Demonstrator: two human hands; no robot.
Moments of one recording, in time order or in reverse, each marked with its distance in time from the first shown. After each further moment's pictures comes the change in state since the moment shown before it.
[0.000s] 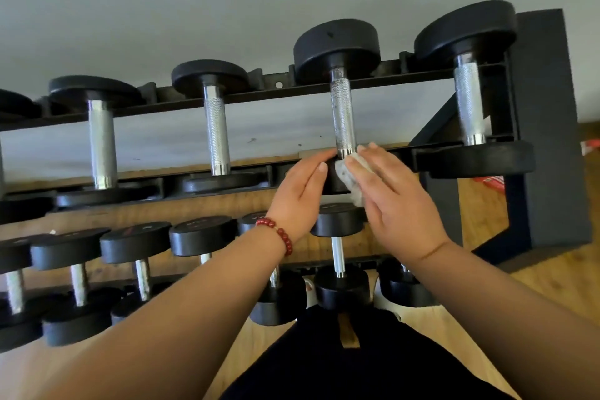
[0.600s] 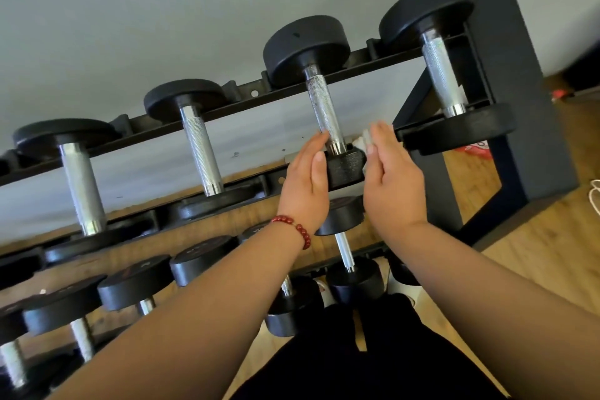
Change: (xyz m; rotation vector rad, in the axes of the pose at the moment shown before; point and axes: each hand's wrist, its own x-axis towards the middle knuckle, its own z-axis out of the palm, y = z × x) left_hand 0.015 -0.007 0.007 0.089 -0.011 0.120; right_hand 0.010 -0.028 0.019 0.285 0.212 0.736
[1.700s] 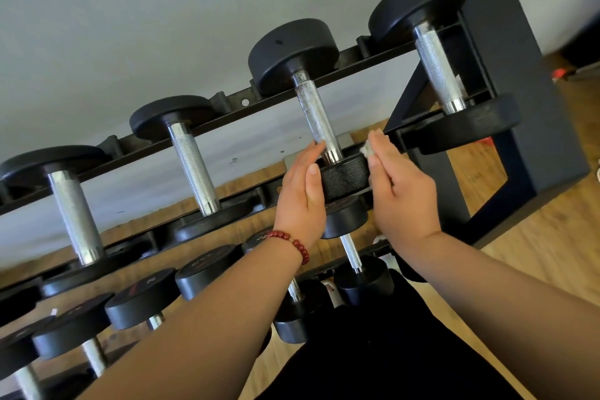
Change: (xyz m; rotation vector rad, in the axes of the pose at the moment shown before) left_hand 0.002 -0.009 -0.001 0.029 -0.020 0.012; right_hand -0.001 0.009 -0.003 0.065 0.067 0.004
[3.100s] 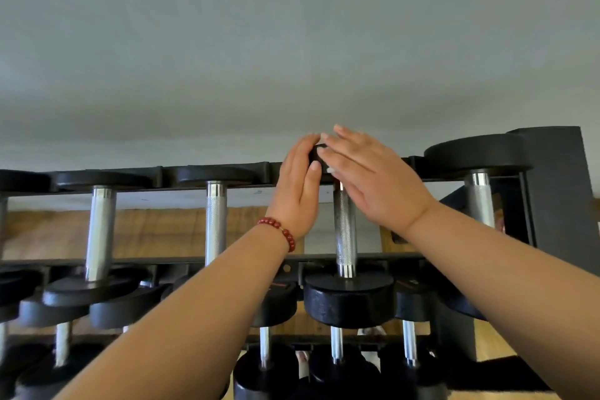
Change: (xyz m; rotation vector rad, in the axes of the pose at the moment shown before) left_hand 0.135 0.033 -0.056 0.050 0.263 0.085; right_hand 0.208 -0.044 0.041 -0.429 -0.447 -1.078
